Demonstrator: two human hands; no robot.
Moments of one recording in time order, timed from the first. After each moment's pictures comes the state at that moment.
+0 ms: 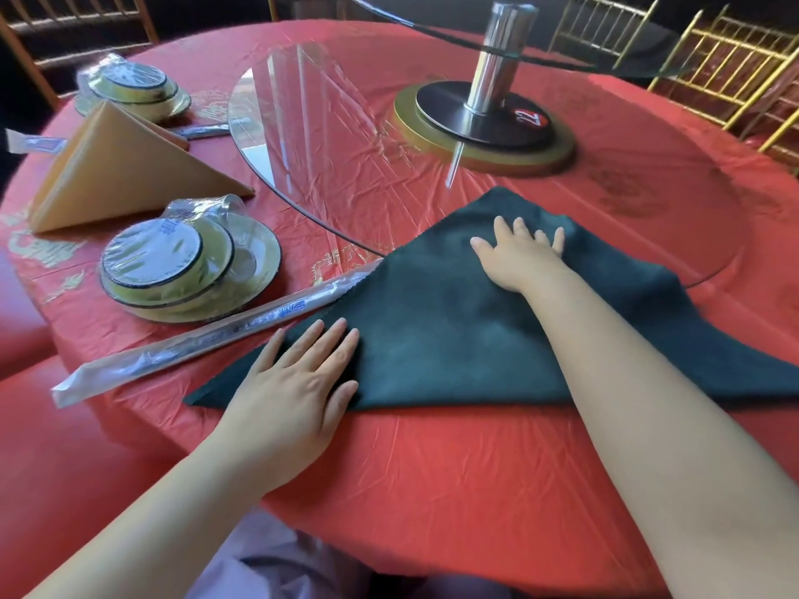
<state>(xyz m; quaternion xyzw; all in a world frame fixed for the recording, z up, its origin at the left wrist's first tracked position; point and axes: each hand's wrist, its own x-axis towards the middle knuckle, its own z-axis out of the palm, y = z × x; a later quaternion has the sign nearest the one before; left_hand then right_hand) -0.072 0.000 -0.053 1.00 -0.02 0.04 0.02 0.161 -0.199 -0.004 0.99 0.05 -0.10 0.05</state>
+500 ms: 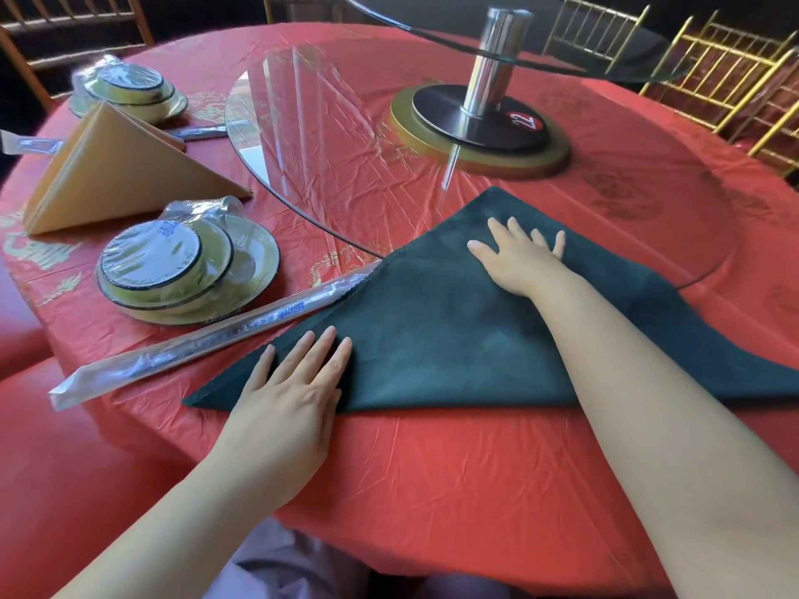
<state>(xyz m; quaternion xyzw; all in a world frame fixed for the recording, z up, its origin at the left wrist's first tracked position) -0.082 -0.009 -0.053 1.00 0.01 0.08 0.02 0.158 -0.209 -0.003 0.99 0.08 -0.10 0.01</state>
